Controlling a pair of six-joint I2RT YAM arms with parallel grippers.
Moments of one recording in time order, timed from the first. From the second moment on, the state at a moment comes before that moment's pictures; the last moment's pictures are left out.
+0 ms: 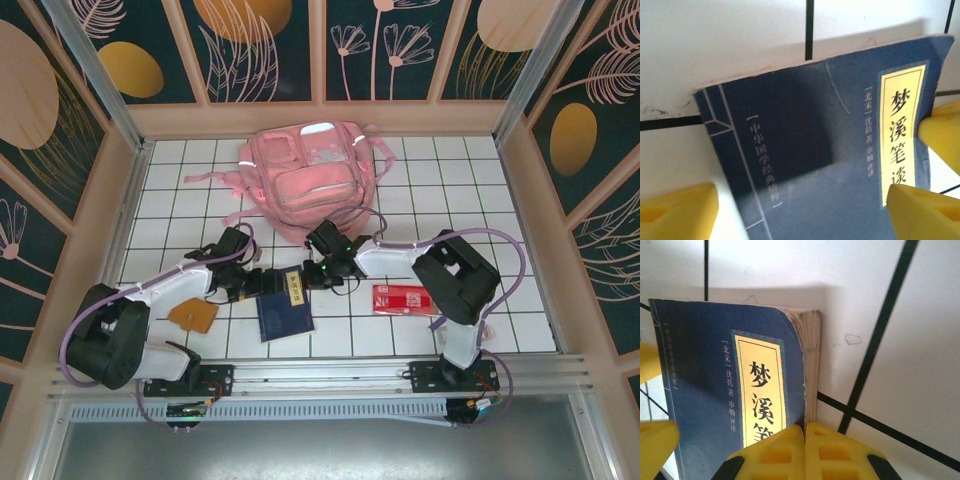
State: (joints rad) left arm -0.46 1.37 0.61 -0.44 0.36 -0.61; right arm 0.88 1.85 1.03 -0.24 -0.35 0.70
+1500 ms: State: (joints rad) left arm -0.46 1.27 1.03 -0.10 0.35 -1.18; right arm 0.74 1.04 0.72 -0.14 -0.17 1.37
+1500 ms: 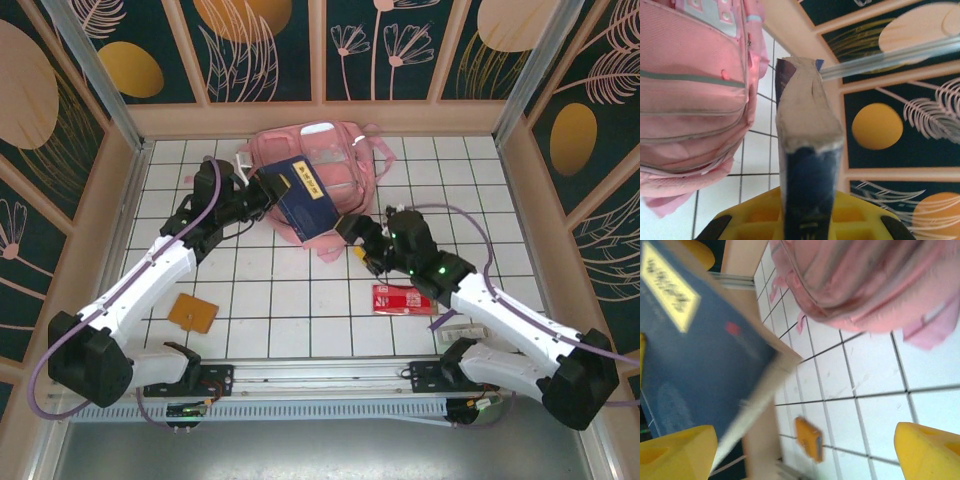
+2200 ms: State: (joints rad) left arm -0.45 1.27 0.80 0.17 0.35 -1.51; right arm 0.72 1.11 0.74 0.26 -0.18 1.77
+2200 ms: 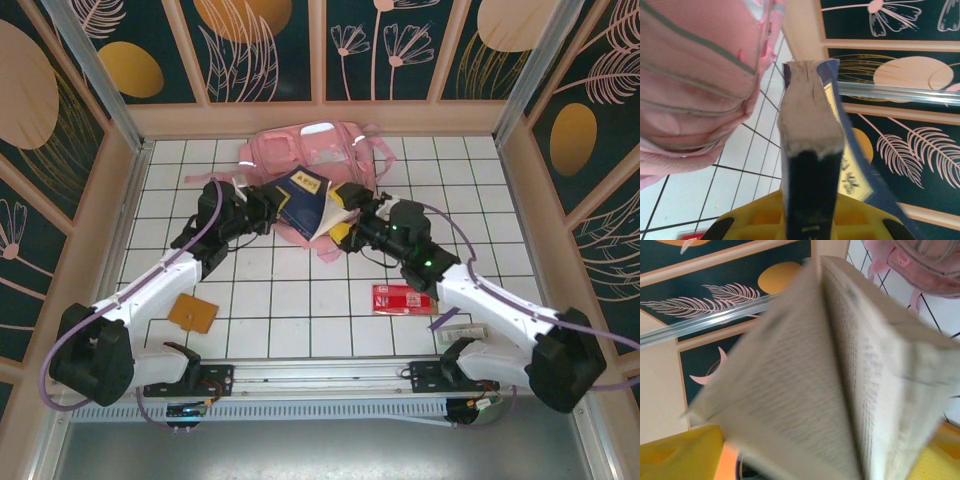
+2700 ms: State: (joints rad) left arm -0.45 1.27 0.79 0.17 0.34 -1.53; right arm 0.75 1.14 0.82 0.03 -0.12 1.67
